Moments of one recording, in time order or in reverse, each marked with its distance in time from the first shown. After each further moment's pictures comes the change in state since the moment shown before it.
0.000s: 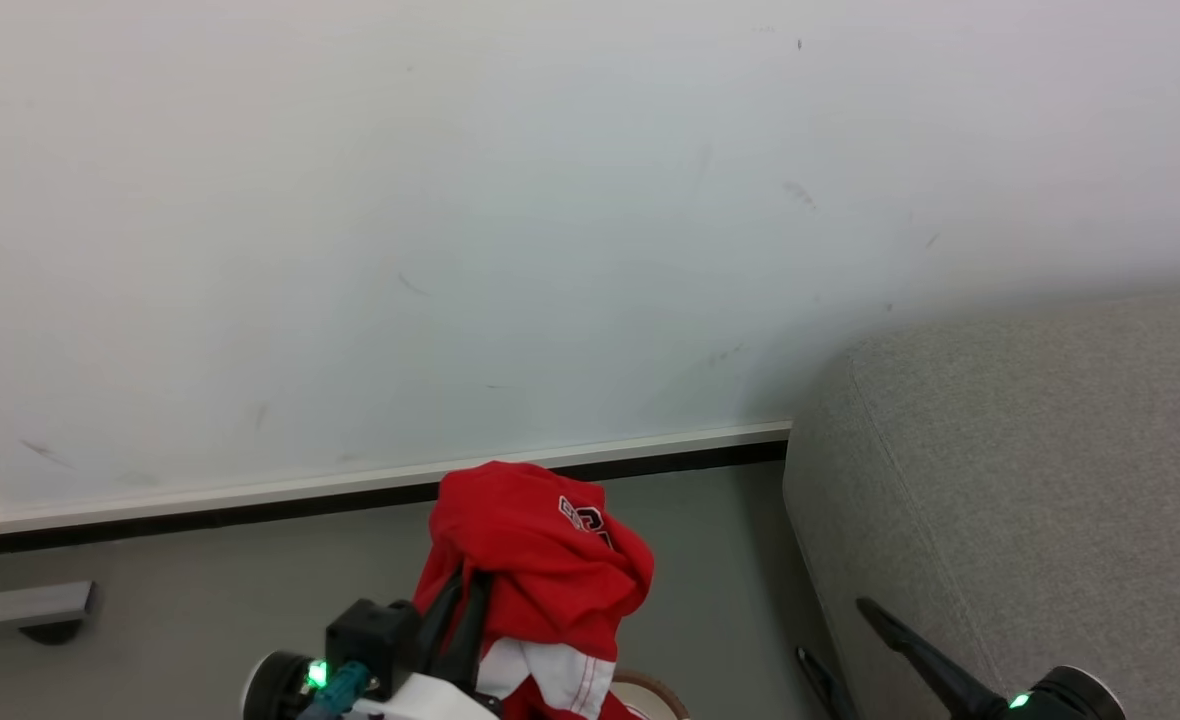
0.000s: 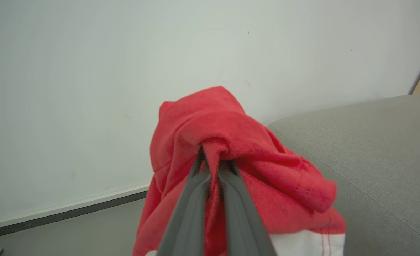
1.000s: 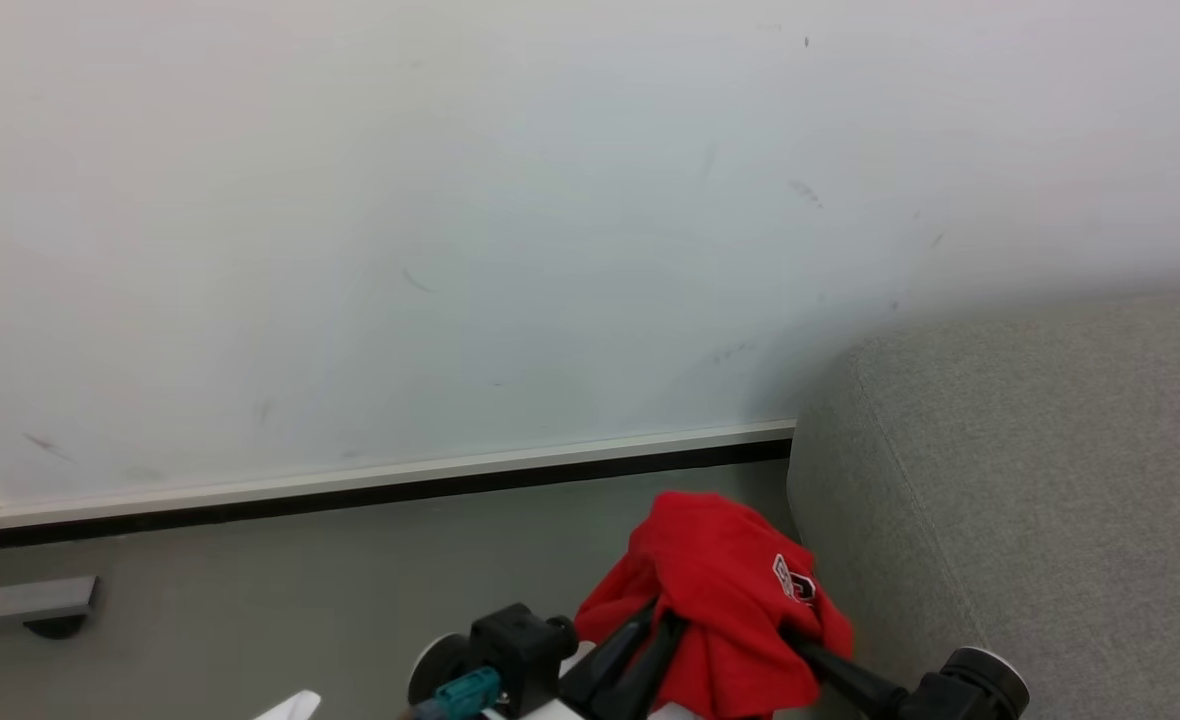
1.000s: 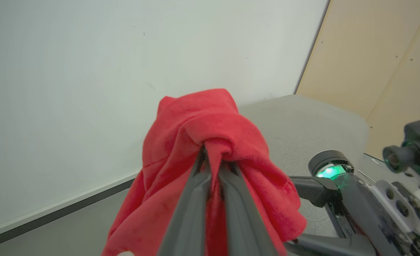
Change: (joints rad) left arm -0.030 -0.058 -0.176 -0.160 -0.079 -0.155 0.117; right arm -0.227 -0.061 0.367 0.111 0.172 0.000 0.008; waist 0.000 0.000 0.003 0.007
